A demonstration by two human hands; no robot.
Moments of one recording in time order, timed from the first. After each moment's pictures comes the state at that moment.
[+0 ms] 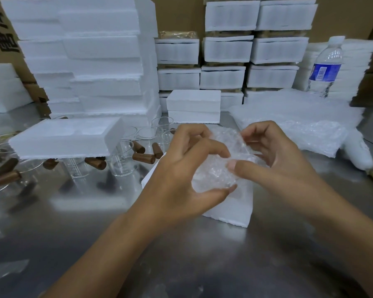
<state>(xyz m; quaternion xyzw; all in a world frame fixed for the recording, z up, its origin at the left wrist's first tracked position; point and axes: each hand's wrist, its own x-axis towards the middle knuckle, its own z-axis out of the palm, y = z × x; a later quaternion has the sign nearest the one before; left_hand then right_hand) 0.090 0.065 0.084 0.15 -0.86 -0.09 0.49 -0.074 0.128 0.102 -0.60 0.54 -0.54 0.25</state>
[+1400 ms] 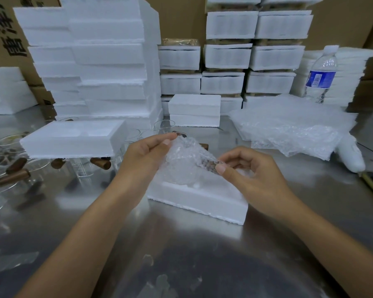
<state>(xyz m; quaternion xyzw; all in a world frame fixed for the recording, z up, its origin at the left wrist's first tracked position) 0.119 0.023 0.083 0.38 -0.62 -0.48 0.49 -0.078 0.104 0.066 -0.64 0.51 -0.55 0.19</state>
